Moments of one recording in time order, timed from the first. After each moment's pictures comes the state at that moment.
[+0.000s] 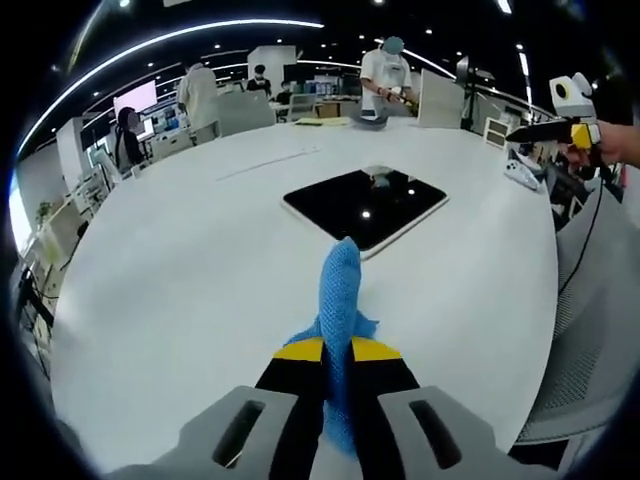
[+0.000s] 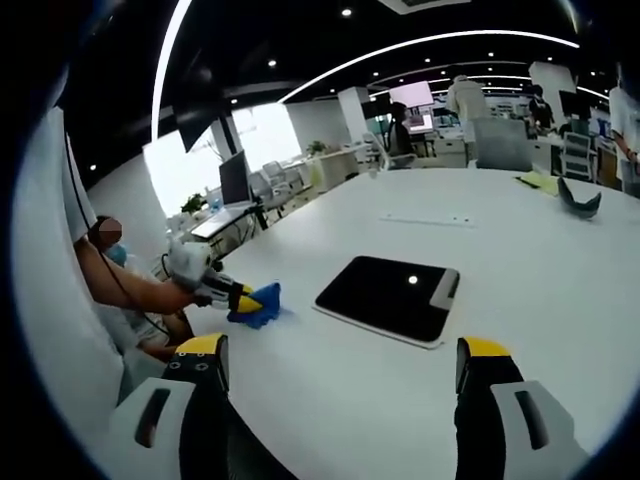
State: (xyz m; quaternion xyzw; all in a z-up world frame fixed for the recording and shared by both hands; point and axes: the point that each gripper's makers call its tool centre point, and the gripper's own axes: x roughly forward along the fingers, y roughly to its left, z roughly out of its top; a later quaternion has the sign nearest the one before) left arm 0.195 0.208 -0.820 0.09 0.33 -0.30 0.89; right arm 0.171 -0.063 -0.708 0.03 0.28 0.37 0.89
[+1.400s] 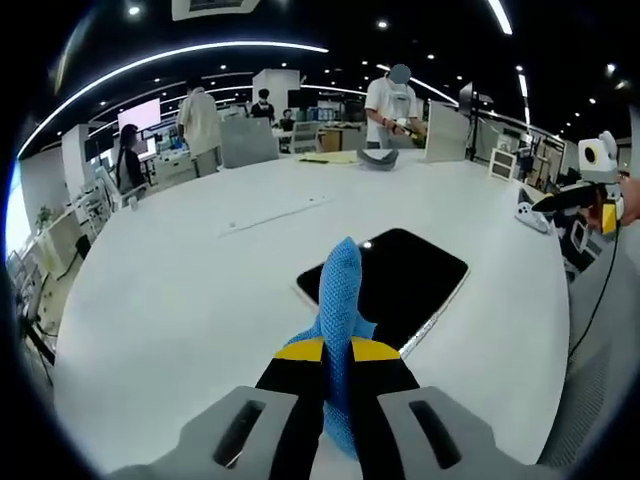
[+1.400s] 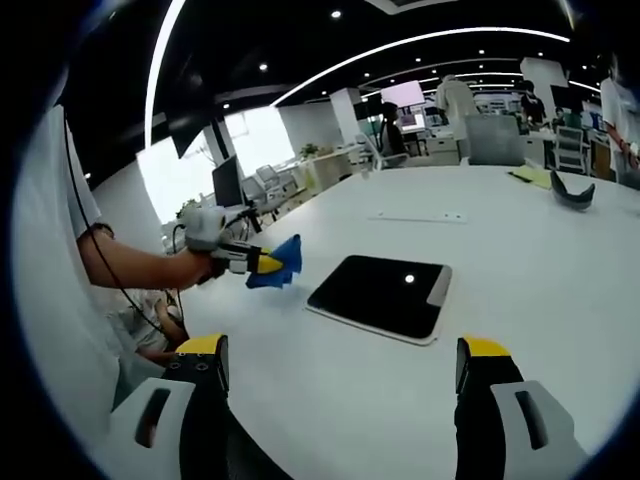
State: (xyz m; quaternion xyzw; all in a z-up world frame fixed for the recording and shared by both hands) left arm 0.281 0.176 -0.772 0.07 0.28 -0.31 0.91; right arm 0.176 -0.072 -0.714 0.04 0.28 0.36 0.89
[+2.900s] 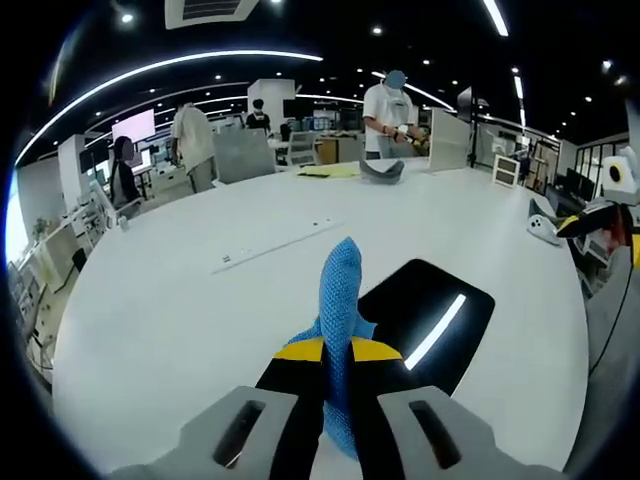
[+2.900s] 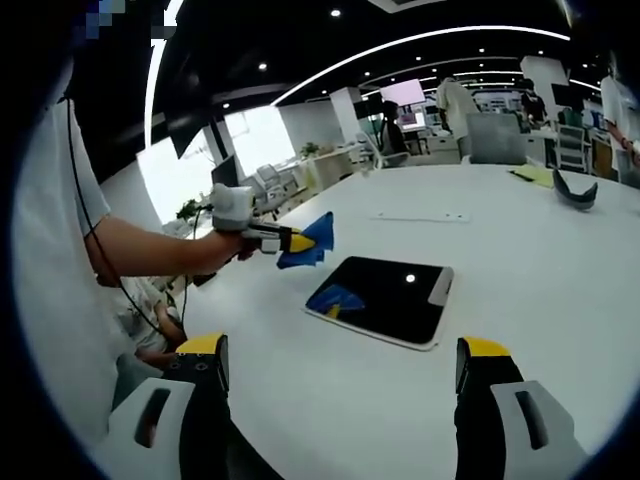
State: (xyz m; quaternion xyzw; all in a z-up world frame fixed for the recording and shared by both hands) left arm 0.348 0.150 -0.766 0.08 0.25 -0.31 0.91; right arm 0.186 -0.068 -0.717 0.04 0.28 0.36 0.89
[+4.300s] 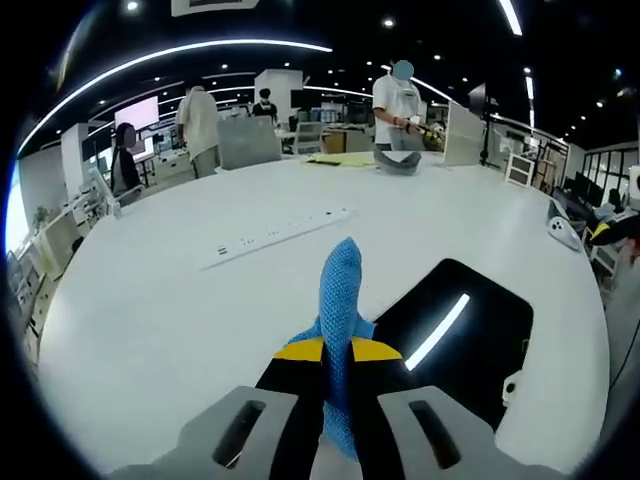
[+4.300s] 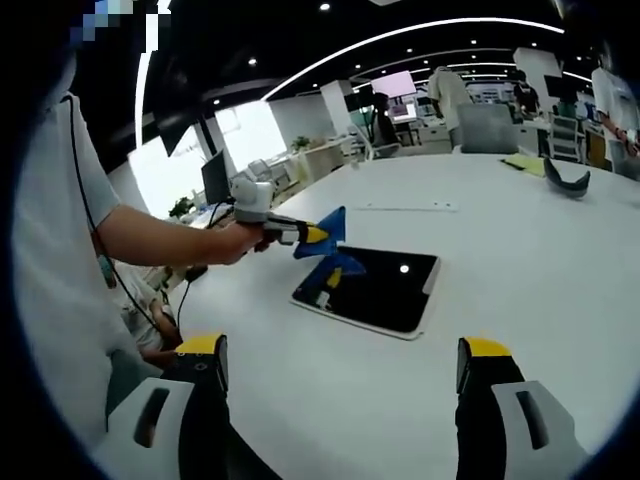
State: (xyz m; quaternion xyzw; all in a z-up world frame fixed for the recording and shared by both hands) left arm 0.400 0.142 -0.803 0.07 0.28 -0.30 0.91; right arm 0.191 -0.085 -0.729 0.05 0.30 0.34 0.89
